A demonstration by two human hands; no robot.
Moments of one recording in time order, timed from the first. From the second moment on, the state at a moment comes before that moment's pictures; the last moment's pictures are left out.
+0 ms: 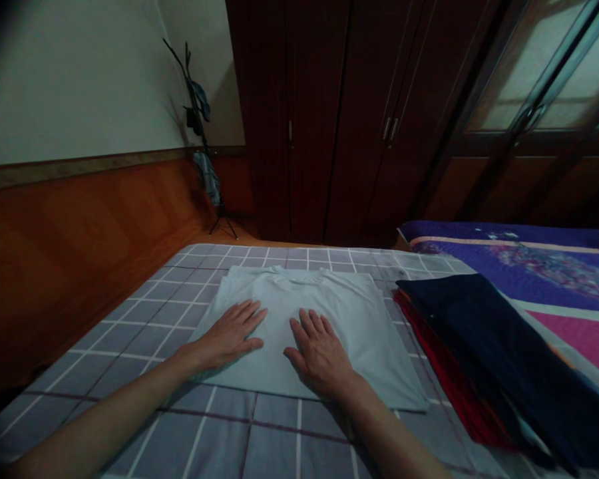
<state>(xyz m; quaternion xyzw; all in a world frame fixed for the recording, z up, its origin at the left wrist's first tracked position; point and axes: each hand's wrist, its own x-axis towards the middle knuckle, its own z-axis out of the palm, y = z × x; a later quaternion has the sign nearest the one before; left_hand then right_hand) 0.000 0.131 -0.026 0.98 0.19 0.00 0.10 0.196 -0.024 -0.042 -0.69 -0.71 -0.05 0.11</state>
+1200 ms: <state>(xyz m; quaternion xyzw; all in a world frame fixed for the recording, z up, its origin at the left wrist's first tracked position) 0.028 0.280 -0.017 0.85 0.43 0.22 0.21 0.207 -0.018 -0.068 -0.67 -0.72 -0.16 0.11</state>
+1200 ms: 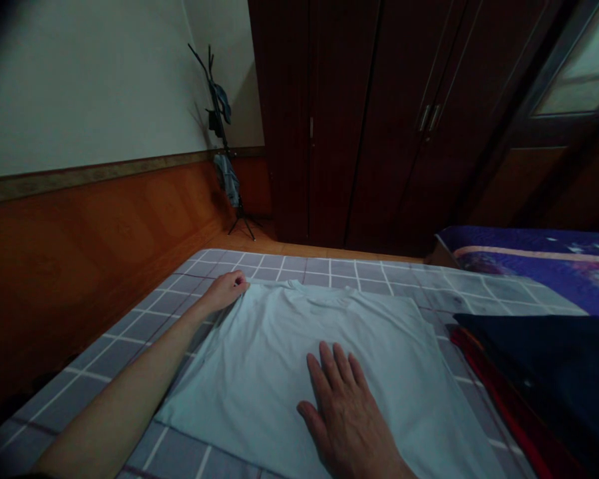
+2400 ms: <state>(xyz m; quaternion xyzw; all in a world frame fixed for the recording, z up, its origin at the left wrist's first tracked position) 0.029 0.268 -0.018 0.78 0.50 0.18 0.34 0.209 -0.016 -0.066 -0.66 -0.72 -0.17 0.11</state>
